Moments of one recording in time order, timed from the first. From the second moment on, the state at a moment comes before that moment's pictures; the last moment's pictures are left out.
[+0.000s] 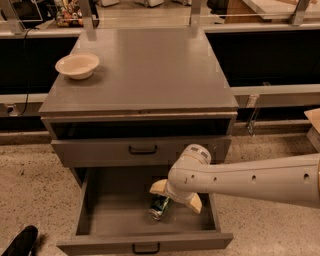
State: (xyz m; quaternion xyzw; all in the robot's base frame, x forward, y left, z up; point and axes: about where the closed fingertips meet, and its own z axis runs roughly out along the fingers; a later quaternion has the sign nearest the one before) arm 0.495 -0.055 0.504 -0.98 0.20 -0.07 0.07
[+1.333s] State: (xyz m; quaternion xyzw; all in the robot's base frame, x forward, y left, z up) arm 0.538 -0.031 0.389 -0.97 0.21 -0.07 0.05
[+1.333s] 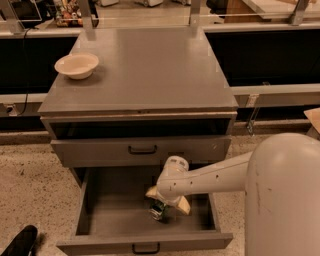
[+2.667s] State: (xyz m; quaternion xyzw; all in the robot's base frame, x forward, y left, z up) arm 0.535 -0.010 0.385 -0.97 0.19 -0.05 0.10
